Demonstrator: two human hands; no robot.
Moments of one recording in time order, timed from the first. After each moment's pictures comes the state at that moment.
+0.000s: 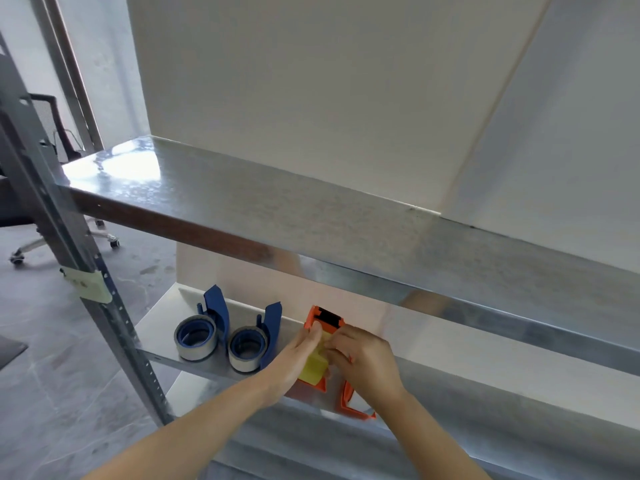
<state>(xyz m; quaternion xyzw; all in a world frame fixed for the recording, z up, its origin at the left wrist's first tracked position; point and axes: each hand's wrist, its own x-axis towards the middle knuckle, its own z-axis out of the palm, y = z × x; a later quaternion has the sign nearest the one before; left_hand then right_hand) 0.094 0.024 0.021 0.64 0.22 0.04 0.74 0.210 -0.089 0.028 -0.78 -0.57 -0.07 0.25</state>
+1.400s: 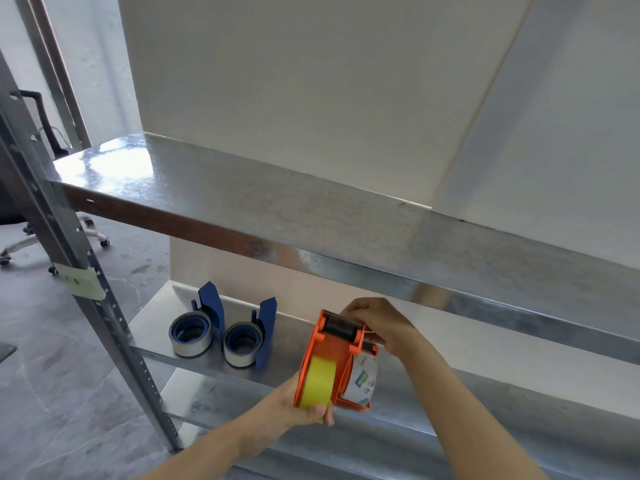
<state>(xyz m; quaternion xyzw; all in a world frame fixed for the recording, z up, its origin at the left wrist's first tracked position) 0.044 -0.003 -0.004 0.63 0.07 -0.04 0.77 0.258 -0.071 0.070 -0.80 -0.20 0.39 0.41</state>
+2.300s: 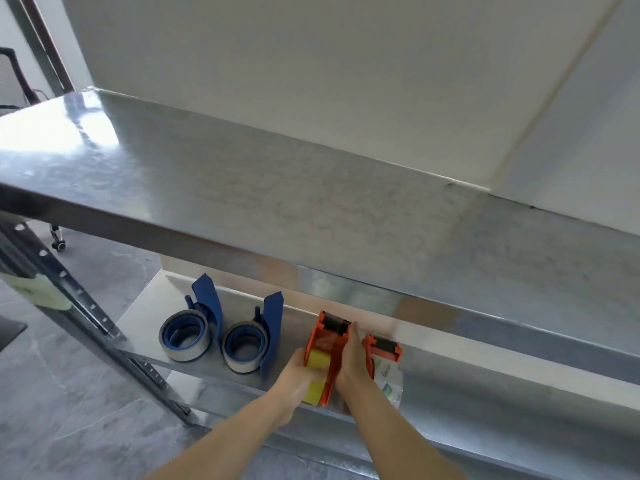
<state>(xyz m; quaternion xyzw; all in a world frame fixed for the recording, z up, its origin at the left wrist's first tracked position) 0.141 0.046 -0.103 0.55 0.39 -0.01 0.74 0.227 -0.007 -0.058 -0.61 0.23 0.37 0.66</state>
